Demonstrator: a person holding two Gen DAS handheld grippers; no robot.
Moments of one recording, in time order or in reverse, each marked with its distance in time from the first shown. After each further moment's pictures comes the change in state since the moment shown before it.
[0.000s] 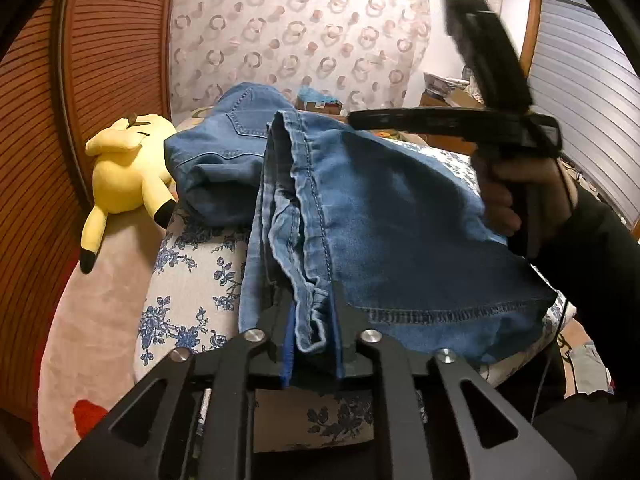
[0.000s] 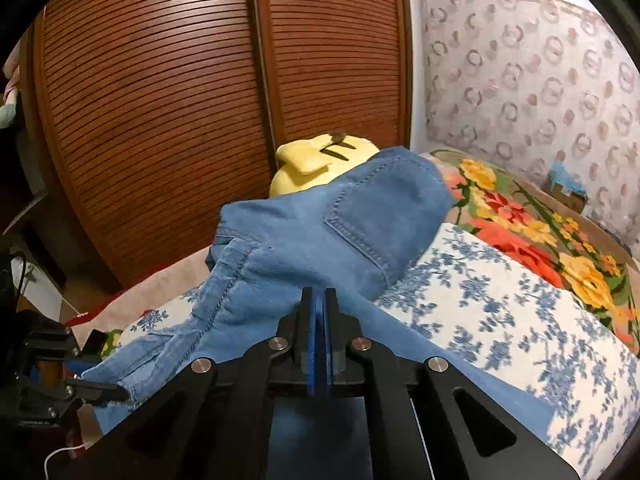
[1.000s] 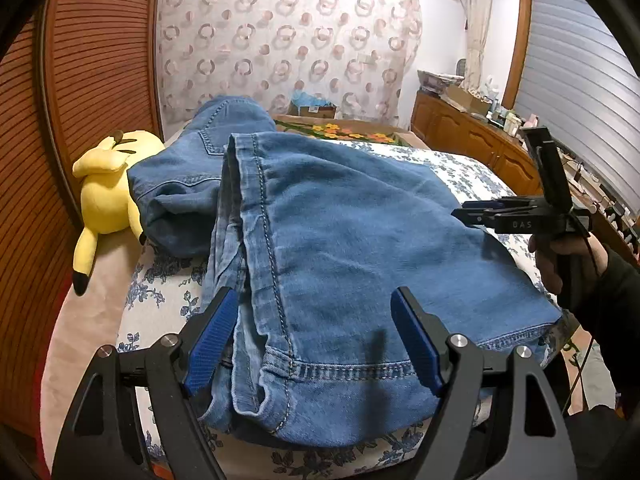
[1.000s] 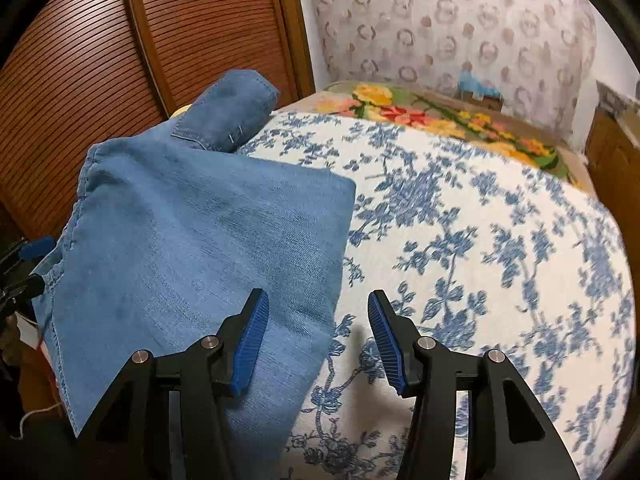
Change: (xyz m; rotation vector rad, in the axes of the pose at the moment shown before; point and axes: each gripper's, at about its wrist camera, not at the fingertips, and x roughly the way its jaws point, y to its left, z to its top) left arm 0.023 -0.024 0.024 0.047 -0.010 0.013; right arm -0.060 -0.103 -0.111 0.287 0.159 -0.176
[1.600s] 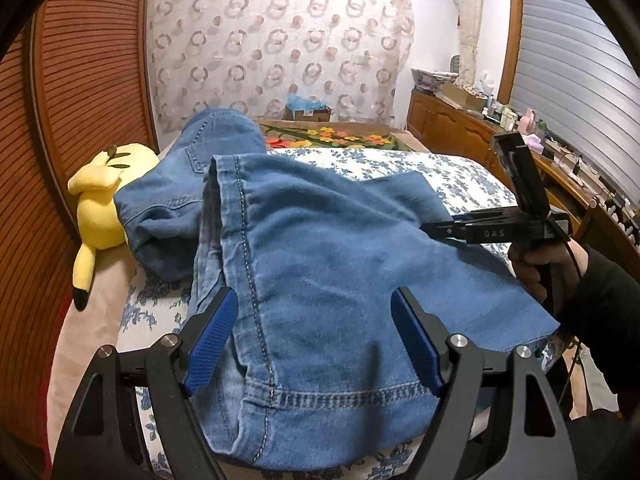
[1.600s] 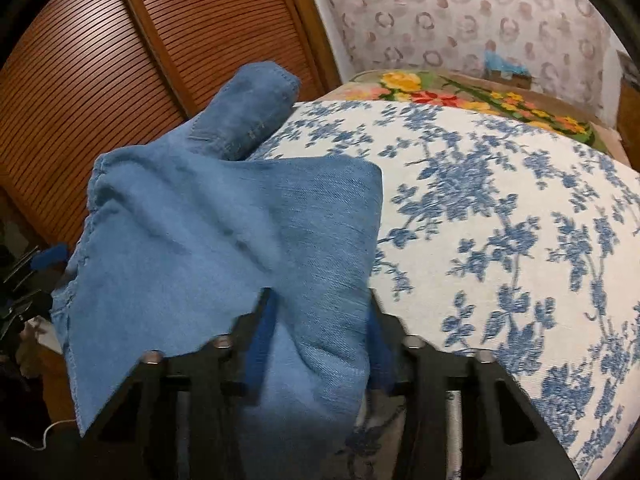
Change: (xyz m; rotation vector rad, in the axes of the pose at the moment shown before) left arm 0.004 -0.015 0.014 0.039 -0.010 0.001; right arm 0.053 0.000 0.008 0.032 -0.010 0.143
